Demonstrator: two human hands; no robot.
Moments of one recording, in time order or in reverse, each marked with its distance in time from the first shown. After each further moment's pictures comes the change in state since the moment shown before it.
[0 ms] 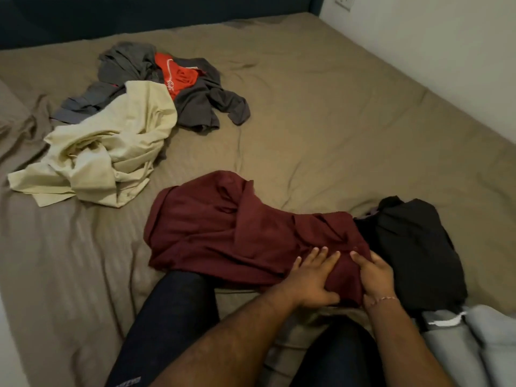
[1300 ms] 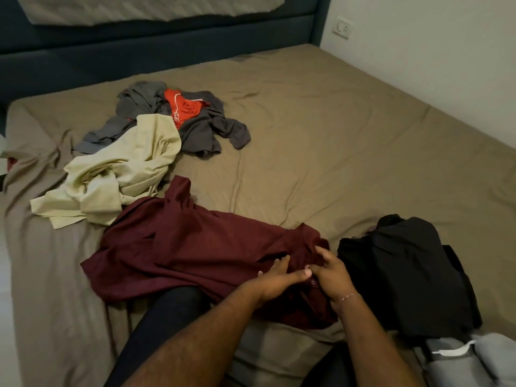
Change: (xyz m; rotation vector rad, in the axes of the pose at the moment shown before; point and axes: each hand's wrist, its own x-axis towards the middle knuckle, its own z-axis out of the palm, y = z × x) left_hand -0.019 -0.019 -0.049 -0.651 0.025 -0.355; right_hand -0.001 -0.012 0.048 -0.103 -0.499 -0.007
